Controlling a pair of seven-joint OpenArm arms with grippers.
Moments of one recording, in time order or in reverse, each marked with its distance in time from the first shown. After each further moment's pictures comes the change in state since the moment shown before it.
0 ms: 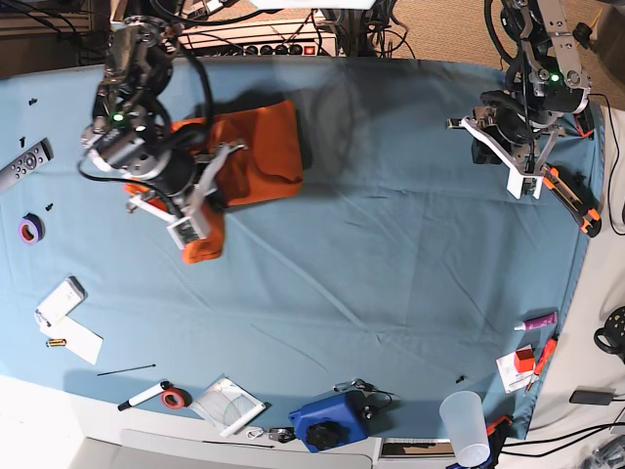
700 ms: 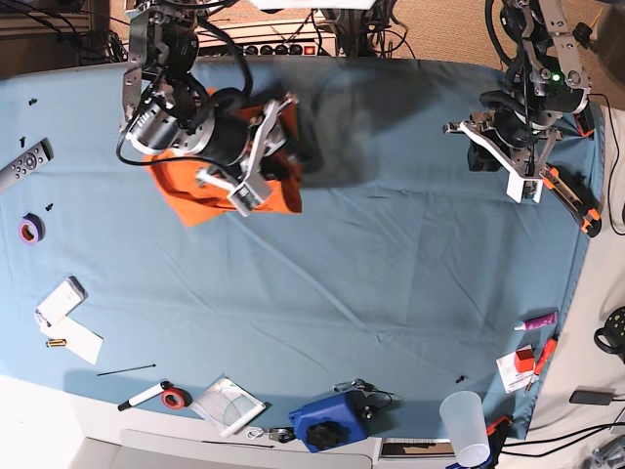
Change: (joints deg) left arm 0.0 0.0 0.0 0.0 -2.1 0.0 -3.2; right arm -5.1 0.5 -8.3 0.0 20.4 1.0 1.0
